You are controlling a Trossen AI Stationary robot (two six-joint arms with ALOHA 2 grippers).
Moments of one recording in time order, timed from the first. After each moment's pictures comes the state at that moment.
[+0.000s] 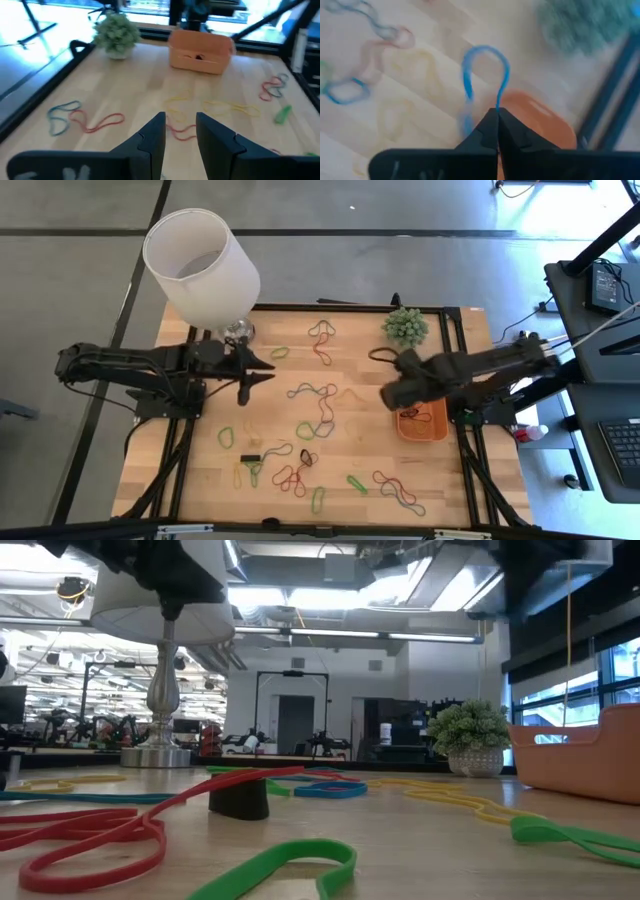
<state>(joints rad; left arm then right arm) 0.03 0.77 0.60 -0.19 -0.09 -0.12 0.27 1.44 1.41 -1.53 0.42 1.28</state>
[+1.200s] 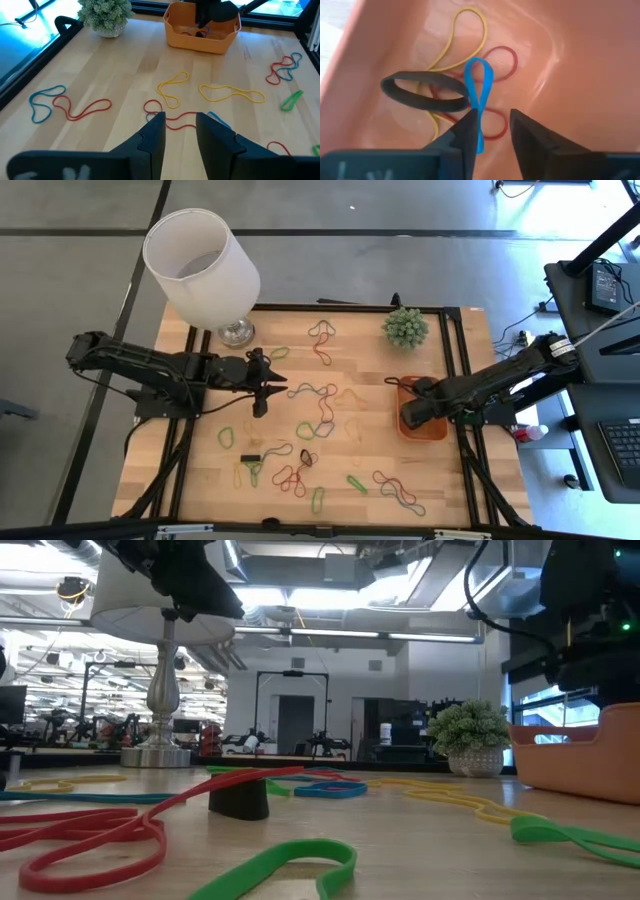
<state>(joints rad) -0.10 1.00 0.68 -0.18 -0.25 -0.20 0.32 1.21 0.63 -1.05 0.13 1.40</state>
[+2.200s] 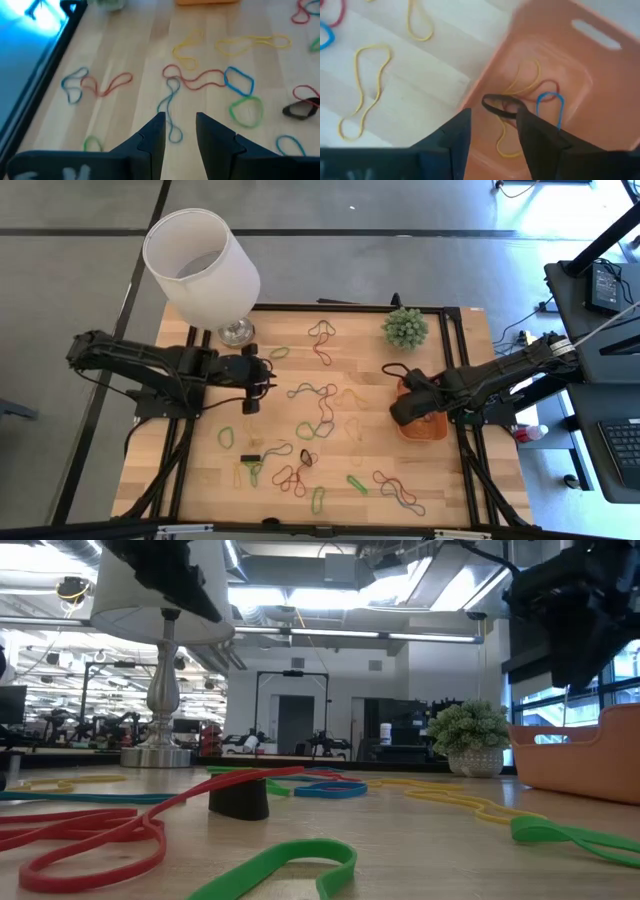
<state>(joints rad) -0.10 1.01 0.84 -0.56 -0.28 -0.07 0.32 1.21 0.91 -1.11 0.22 1.32</state>
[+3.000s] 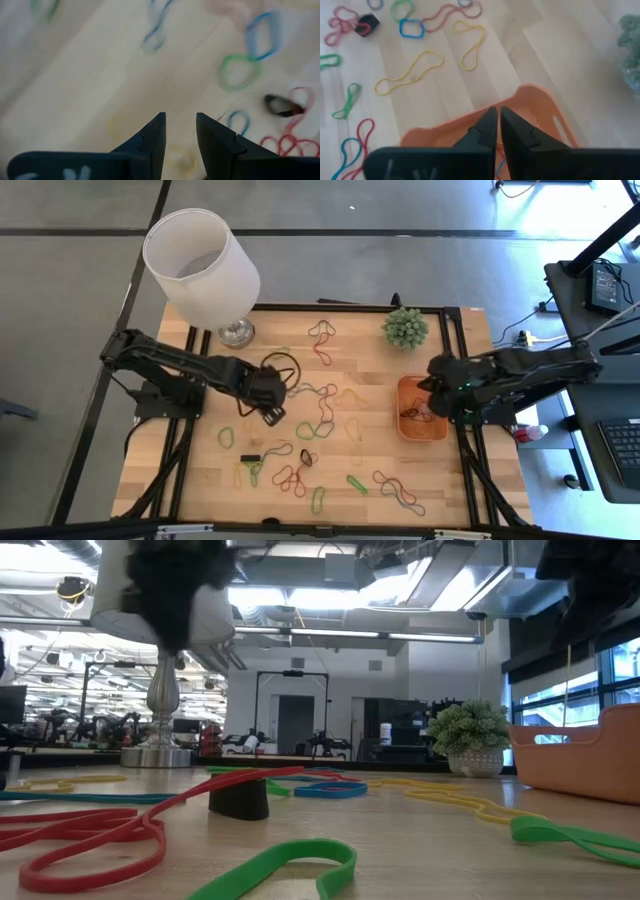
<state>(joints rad) -0.19 1.43 1.17 -1.08 -0.16 -0.98 0.19 0.64 0.73 -0.99 0.24 0.54</state>
